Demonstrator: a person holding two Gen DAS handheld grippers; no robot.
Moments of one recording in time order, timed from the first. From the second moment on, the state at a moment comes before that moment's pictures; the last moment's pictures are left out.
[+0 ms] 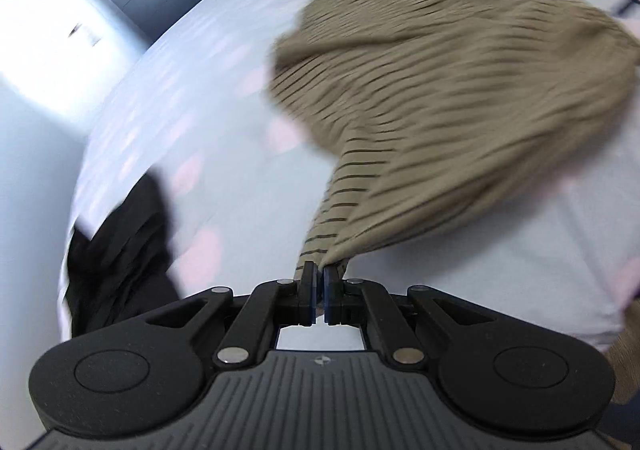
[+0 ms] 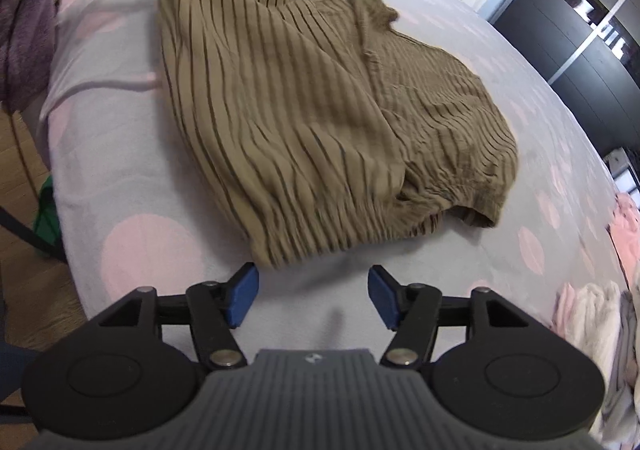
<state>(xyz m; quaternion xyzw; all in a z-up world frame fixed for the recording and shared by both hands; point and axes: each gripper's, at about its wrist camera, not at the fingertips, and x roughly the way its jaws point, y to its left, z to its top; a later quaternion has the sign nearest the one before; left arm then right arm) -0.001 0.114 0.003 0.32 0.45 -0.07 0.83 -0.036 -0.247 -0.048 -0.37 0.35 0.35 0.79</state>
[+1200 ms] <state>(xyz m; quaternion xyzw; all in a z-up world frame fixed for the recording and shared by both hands) -0.004 0.189 -0.041 0.36 0.51 0.06 0.78 -0.077 -0.172 -0.049 -0.44 0.20 0.50 0.72</state>
